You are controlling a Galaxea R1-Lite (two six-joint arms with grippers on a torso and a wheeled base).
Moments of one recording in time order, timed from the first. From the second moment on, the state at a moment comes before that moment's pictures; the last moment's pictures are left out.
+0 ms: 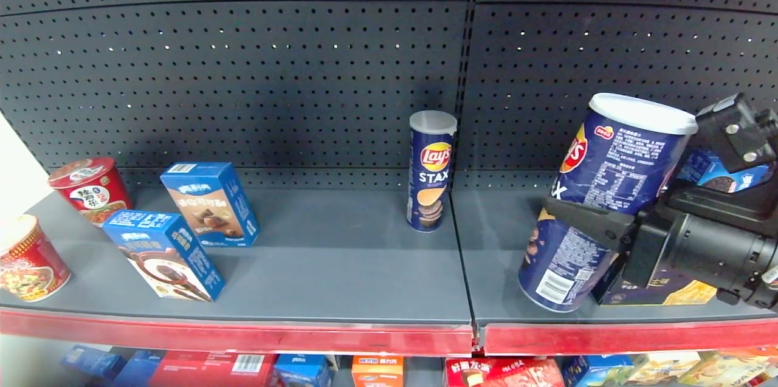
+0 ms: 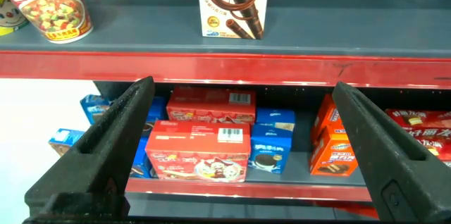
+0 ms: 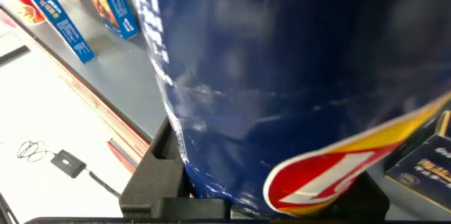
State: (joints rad) left arm 0.01 0.00 0.00 0.00 0.02 -0.01; right arm 0.61 1.29 -0.64 -0.60 0.08 0.00
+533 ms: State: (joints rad) left arm 0.01 0.00 0.00 0.00 0.02 -0.01; right arm 0.66 1.33 -0.65 -0.59 -0.02 0.01
